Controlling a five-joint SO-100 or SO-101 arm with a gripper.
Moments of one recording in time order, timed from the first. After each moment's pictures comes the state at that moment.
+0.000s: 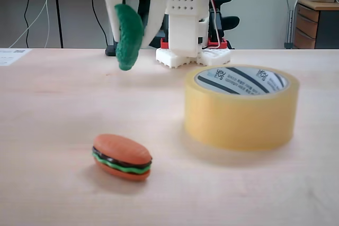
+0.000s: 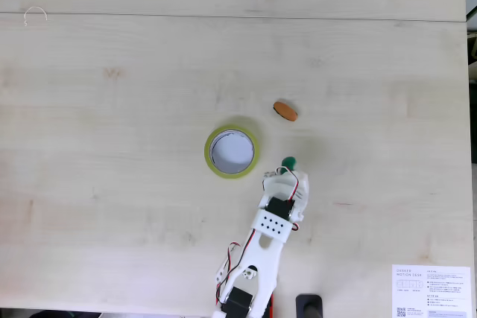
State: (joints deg) arm 18.4 129.5 129.6 61.3 -120.8
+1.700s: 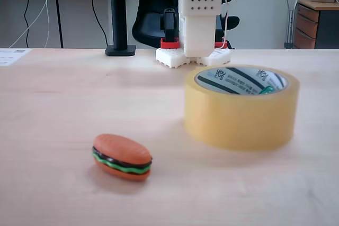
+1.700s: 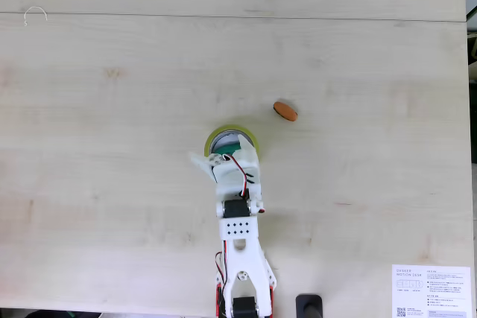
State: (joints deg) arm -9.6 134.6 127.3 50.3 -100.7
